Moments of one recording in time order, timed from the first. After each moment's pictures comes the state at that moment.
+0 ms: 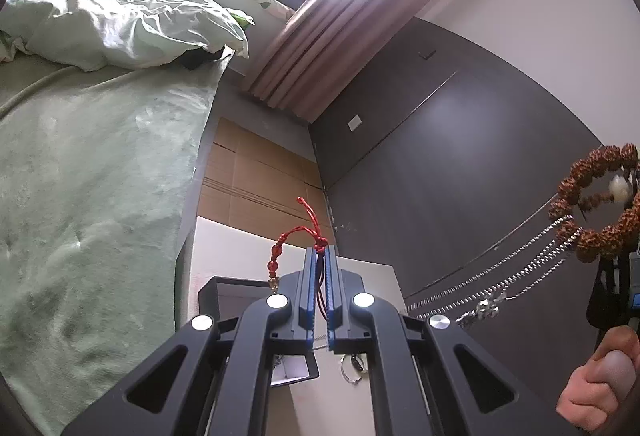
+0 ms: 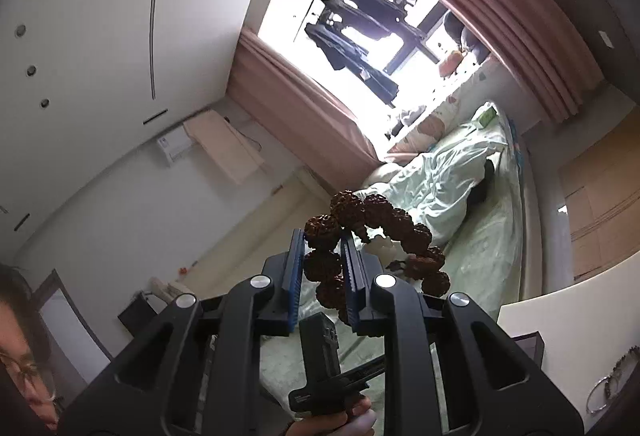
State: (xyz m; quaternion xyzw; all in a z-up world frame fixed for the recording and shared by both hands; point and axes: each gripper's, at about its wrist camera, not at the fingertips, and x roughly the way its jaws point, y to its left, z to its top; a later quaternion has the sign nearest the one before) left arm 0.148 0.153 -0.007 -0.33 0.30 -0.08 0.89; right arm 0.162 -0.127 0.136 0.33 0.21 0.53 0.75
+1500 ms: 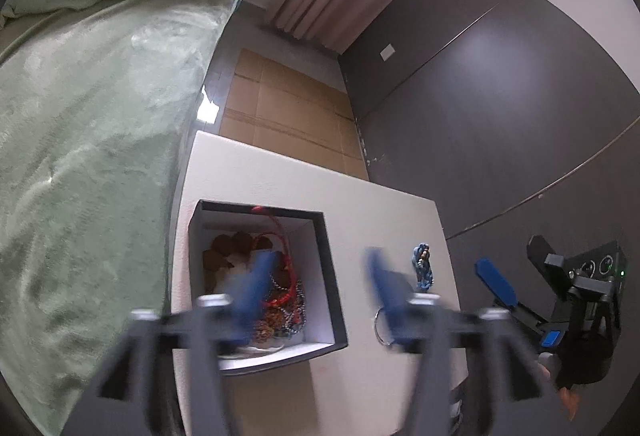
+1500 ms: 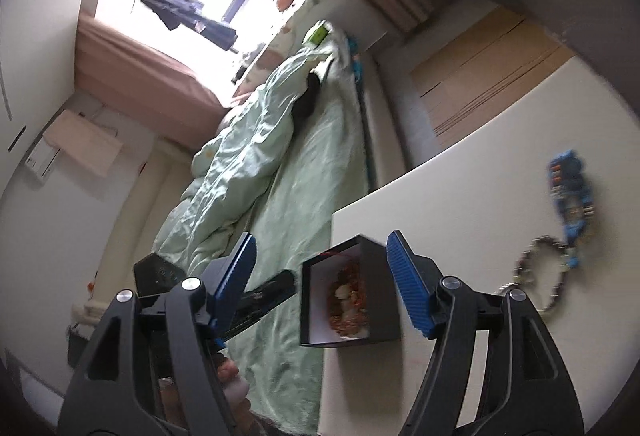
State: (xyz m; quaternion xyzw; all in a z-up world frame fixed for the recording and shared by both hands) left arm 0.186 0.105 -0.076 -0.30 0.42 -0.07 0.85; right arm 0.220 -0.161 -0.045 0.32 0.42 0.32 0.79
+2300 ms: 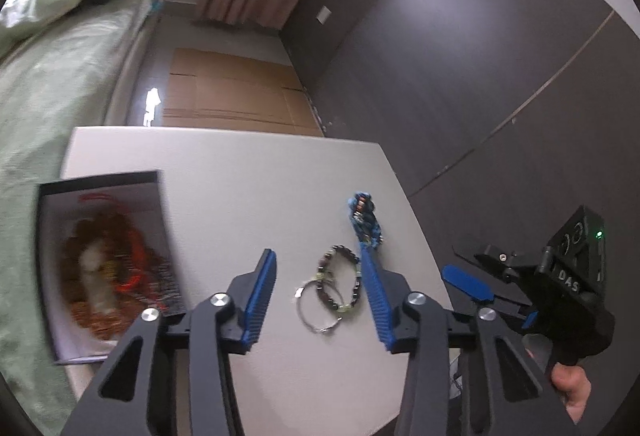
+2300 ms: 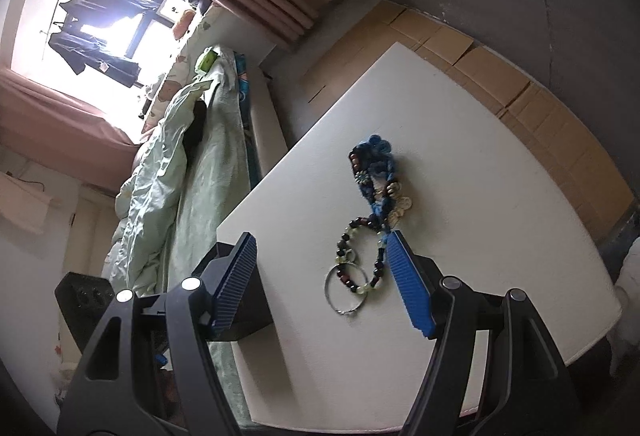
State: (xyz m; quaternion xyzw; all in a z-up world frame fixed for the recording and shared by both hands) left arm 0.216 -0.025 -0.090 -0.22 0.45 -0.16 0.85; right arm 0.208 -0.265 -0.091 0.33 0.48 0.15 0.80
